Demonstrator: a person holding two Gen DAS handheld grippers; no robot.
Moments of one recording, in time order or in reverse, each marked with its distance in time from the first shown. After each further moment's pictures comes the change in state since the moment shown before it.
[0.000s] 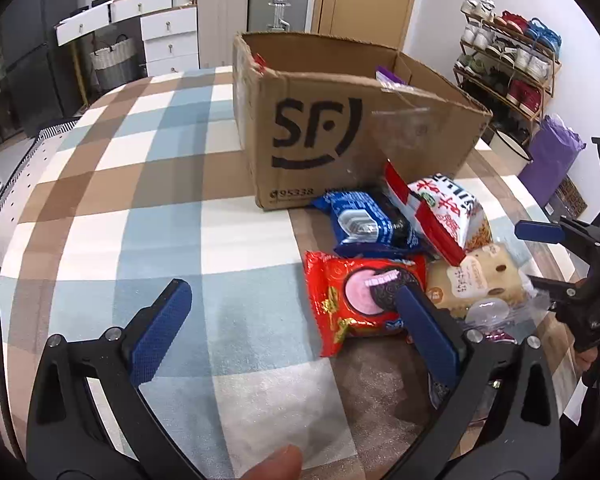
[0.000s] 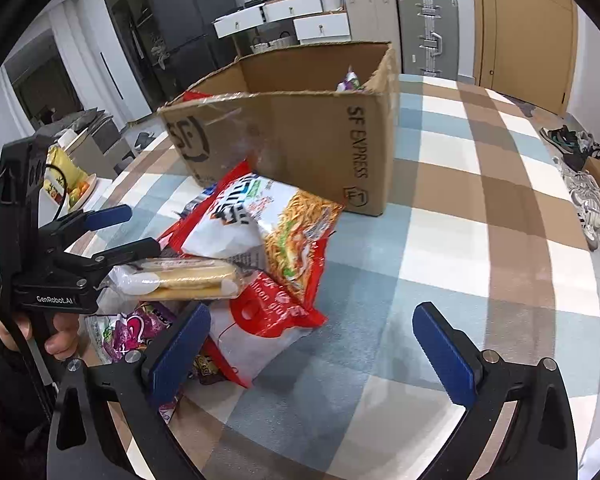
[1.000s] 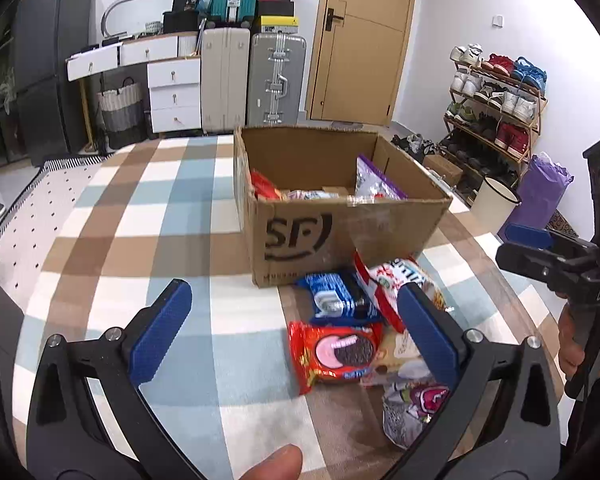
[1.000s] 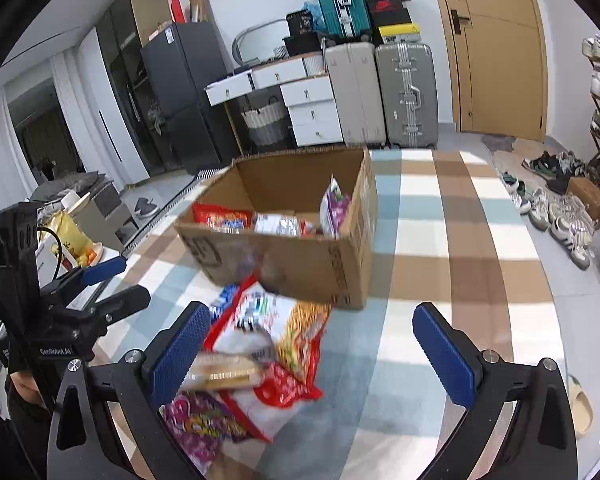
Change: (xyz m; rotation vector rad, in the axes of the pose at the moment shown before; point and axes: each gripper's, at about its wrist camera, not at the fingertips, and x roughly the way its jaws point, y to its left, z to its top) left arm -0.068 -0.013 0.023 -0.011 -0.201 -0.014; right arm -0.063 -0.007 0.033 0.076 -0.235 -0.008
